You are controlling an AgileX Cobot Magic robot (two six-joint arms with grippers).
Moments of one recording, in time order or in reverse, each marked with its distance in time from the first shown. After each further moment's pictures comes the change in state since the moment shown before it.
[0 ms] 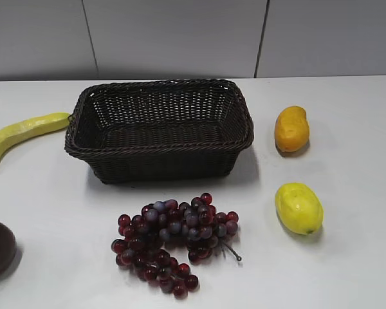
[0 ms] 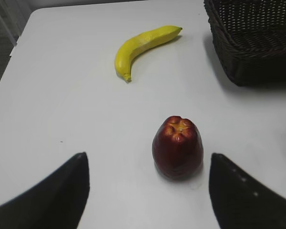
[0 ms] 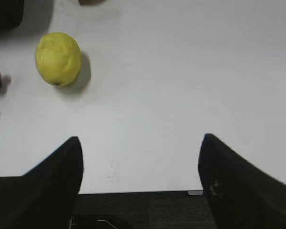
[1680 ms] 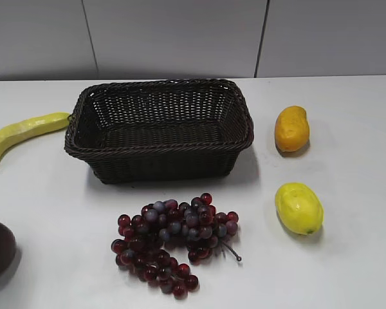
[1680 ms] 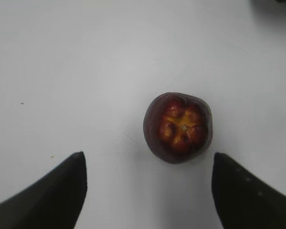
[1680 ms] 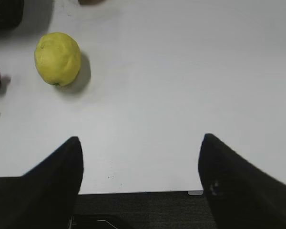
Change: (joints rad) left arm -0.017 1.034 -0.246 -0.008 -0.122 0.000; right arm 0.000 0.000 0.000 0.000 0.000 0.000
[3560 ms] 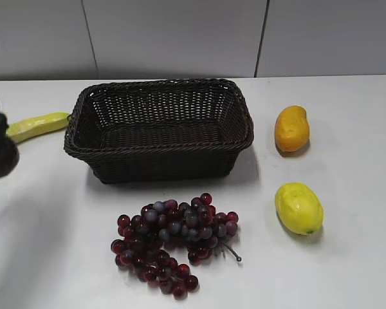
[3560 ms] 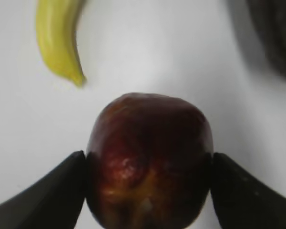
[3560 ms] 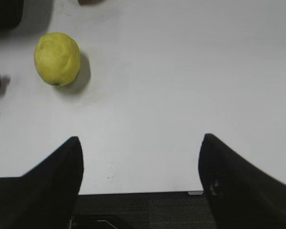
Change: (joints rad) left arm -0.105 0.434 -0.359 0.082 -0.012 0.037; right arm 0.000 0.000 0.000 0.000 -0.001 0.000
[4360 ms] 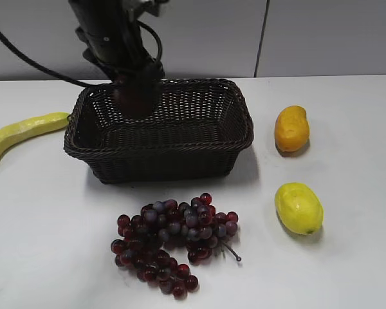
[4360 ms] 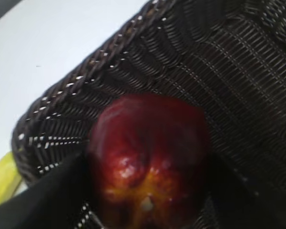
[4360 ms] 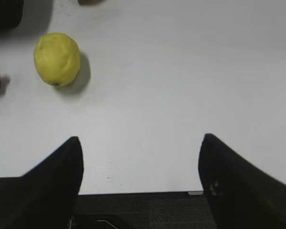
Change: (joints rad) left arm -0.346 0.540 -0.726 -0.001 0.118 0.065; right arm 0.000 0.000 0.000 0.000 0.000 0.000
